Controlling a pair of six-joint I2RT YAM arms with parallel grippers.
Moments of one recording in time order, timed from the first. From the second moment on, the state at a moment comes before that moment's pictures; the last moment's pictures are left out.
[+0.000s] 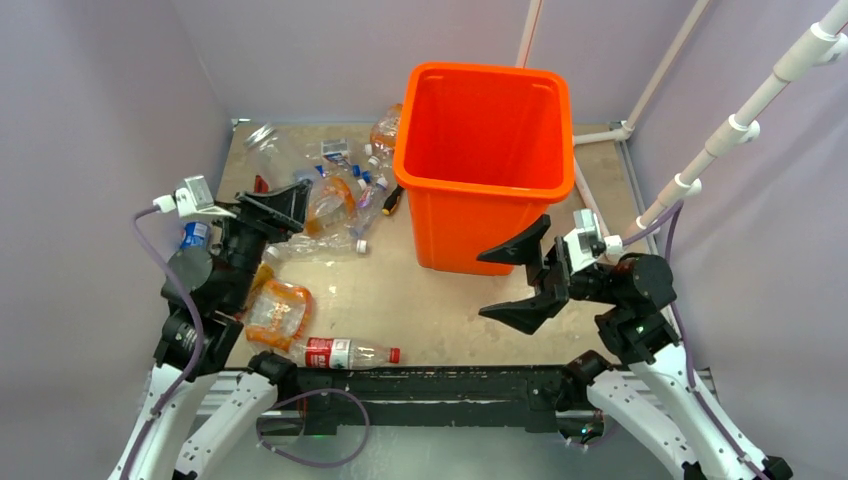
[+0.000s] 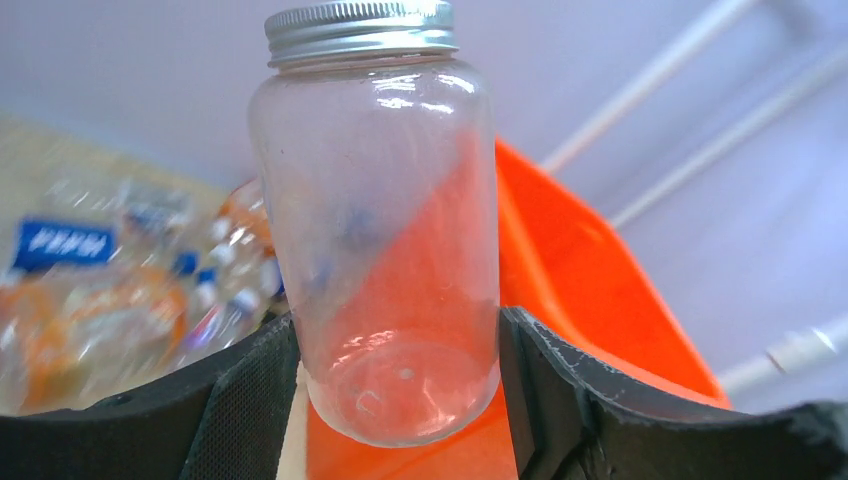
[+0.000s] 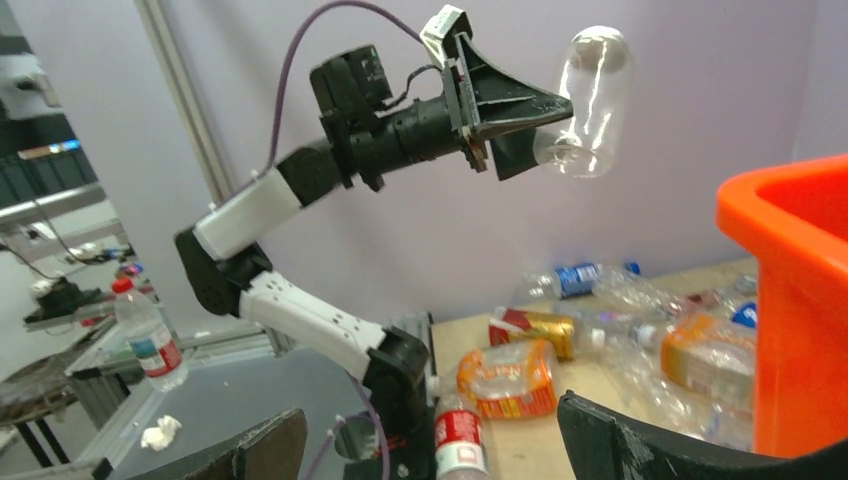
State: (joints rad) left arm -0.39 0.55 0.92 -0.27 -0.25 -0.70; right arm 0.53 0.56 0.72 0.18 -0.92 0.45
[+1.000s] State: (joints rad) left arm -0.42 0.89 1.01 0.67 0.94 -0.68; right arm 0.58 1.06 1.31 0.44 -0.61 0.59
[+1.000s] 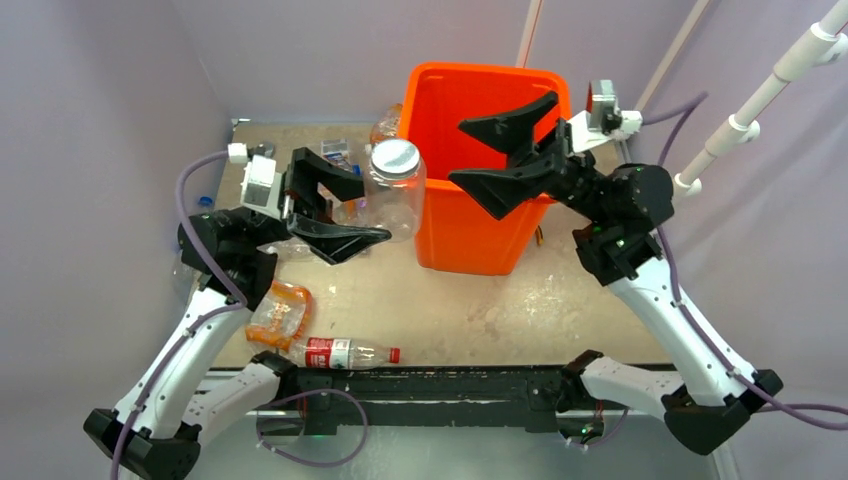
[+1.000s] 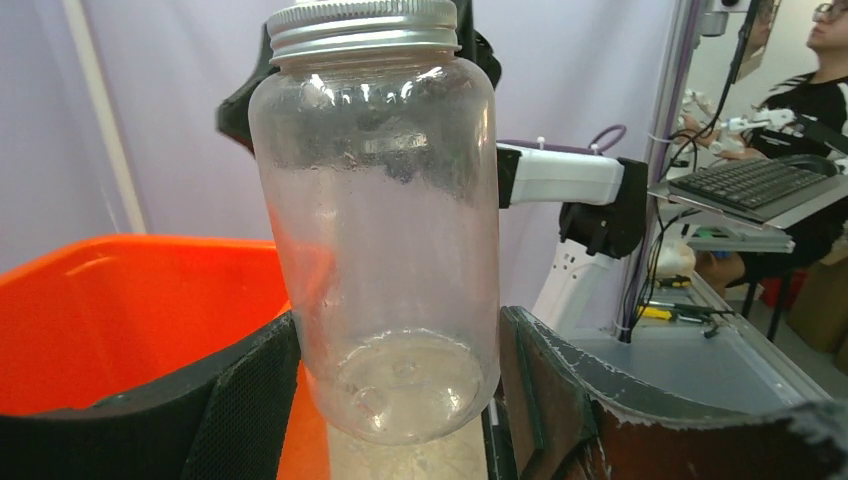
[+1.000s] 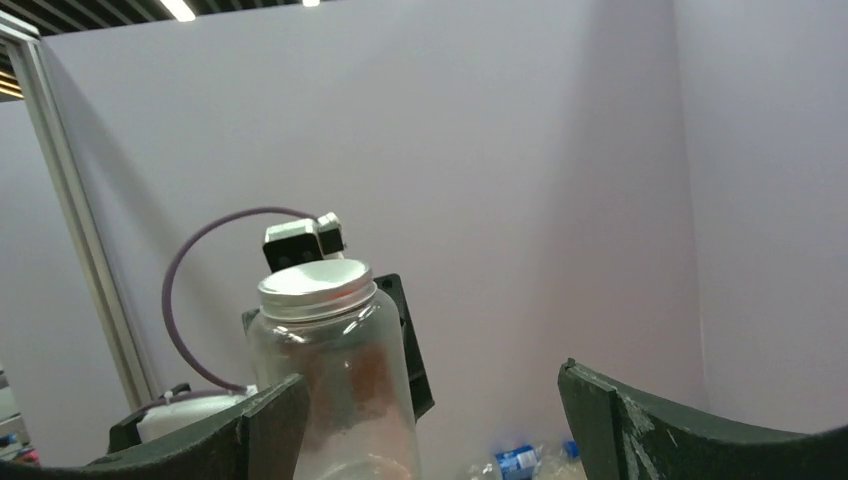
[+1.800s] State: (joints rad) left arm -0.60 0.98 1.04 0.40 0.93 -0.38; right arm 0.74 1.19 1.55 0.06 -0.50 0.37
